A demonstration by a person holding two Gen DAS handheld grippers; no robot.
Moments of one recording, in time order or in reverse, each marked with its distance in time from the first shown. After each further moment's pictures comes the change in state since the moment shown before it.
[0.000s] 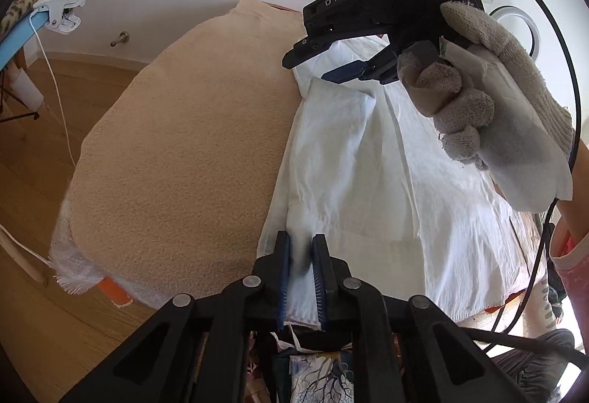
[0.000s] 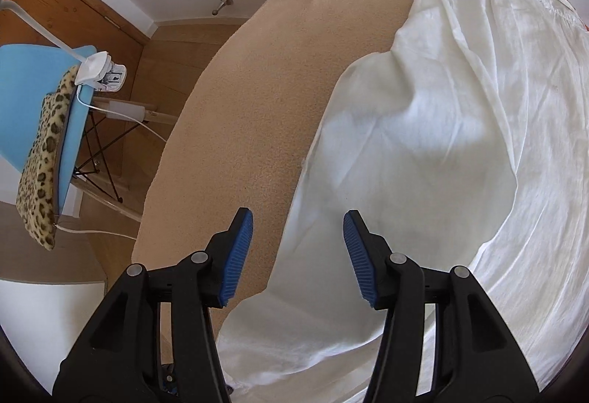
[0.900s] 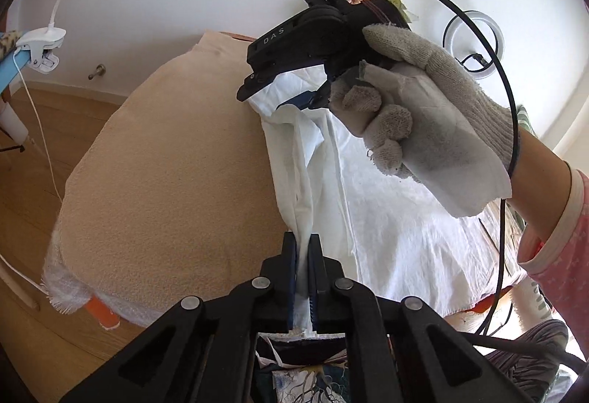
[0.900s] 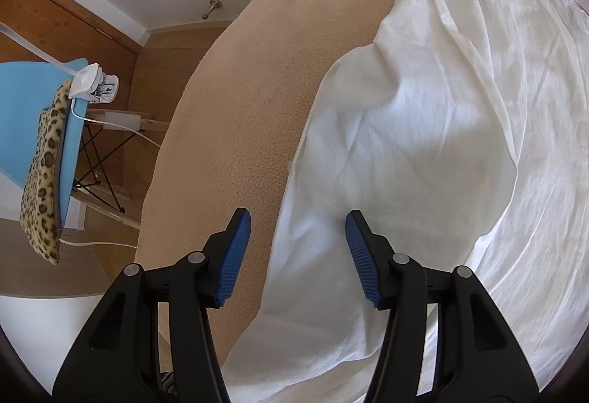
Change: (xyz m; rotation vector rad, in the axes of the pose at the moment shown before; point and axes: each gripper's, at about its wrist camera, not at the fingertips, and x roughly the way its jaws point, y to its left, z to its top) left arm -0.027 -0.041 -0.001 0.111 -0.103 -0.056; right arm -0.004 -0.014 0.002 0.066 -0.018 0.032
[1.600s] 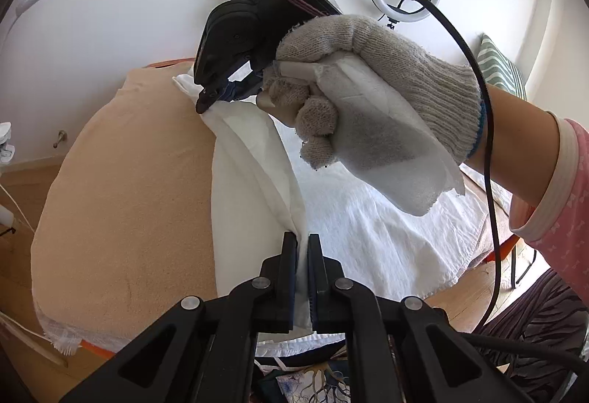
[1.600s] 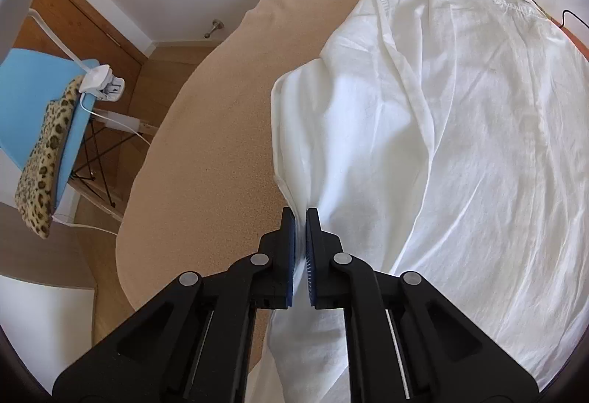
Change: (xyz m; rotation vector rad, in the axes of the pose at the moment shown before) left arm 0.029 -0.108 -0.007 0.294 0.032 0.020; right arm -0.056 -0.066 -0.039 -0.005 -0.185 0.088
